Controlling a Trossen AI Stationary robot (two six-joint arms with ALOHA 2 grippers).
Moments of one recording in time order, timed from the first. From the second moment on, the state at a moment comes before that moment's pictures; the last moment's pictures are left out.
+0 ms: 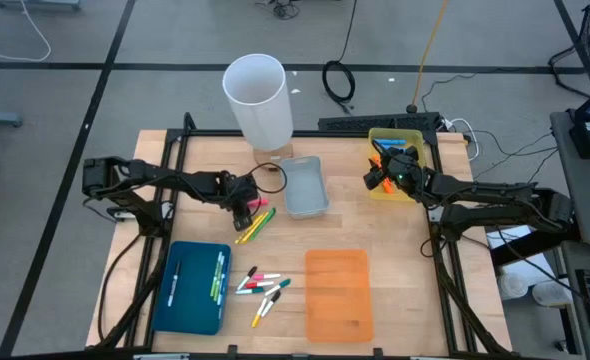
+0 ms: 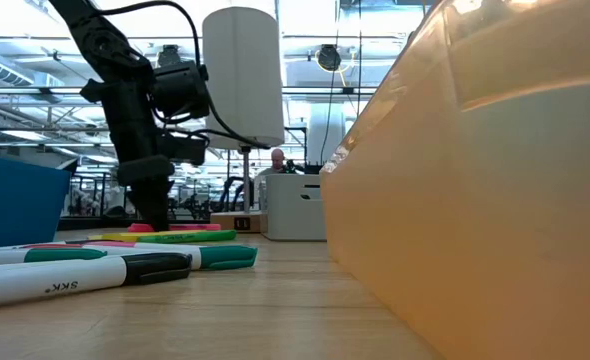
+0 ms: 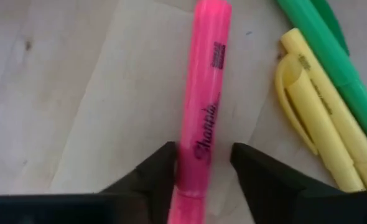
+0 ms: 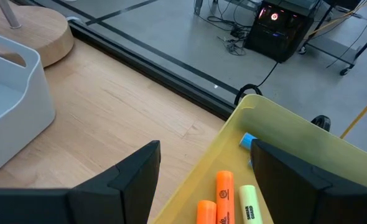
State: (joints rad) left arm 0.24 1.56 0.65 -0.35 -0.02 -0.13; right arm -0.45 1.00 0.38 0.08 0.57 0.16
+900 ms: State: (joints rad) left arm 0.07 1.18 0.68 0.14 -0.08 -0.07; right arm -0.42 1.00 0.38 0.25 0.16 0.15
